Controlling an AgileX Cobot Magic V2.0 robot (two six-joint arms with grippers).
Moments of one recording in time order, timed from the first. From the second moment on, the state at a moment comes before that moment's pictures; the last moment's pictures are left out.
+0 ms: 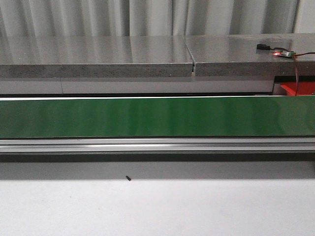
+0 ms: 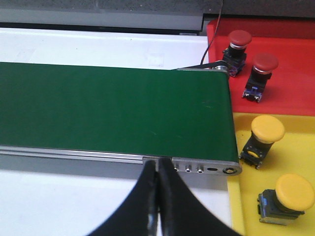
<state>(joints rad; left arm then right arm) -0.16 0.58 -0.73 0.04 0.79 -0.10 0.00 0.49 -0.46 0.07 0.51 -0.04</state>
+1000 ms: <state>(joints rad) 0.39 1.57 -1.28 -0.15 0.82 -0.06 0.00 0.49 -0.46 0.07 0.51 -0.04</state>
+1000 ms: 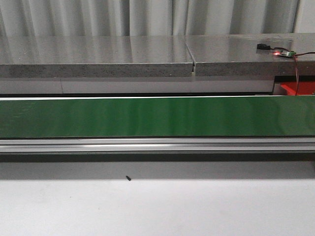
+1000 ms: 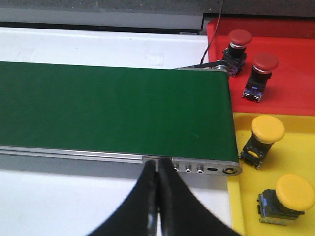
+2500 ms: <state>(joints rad) 0.43 2.06 -1.61 -0.11 0.98 -0.07 0.00 0.49 -0.46 0.07 0.51 -0.04</state>
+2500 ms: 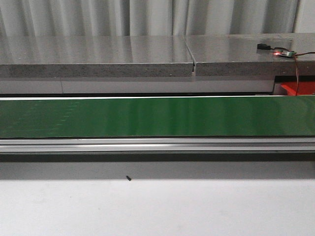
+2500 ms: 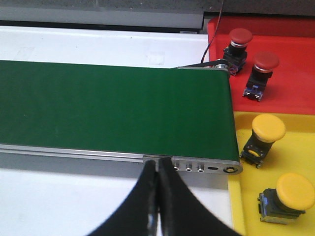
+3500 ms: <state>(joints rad) 0.35 1.74 -1.56 -0.14 1.11 0.01 0.00 0.49 -0.46 0.07 0.51 -0.04</state>
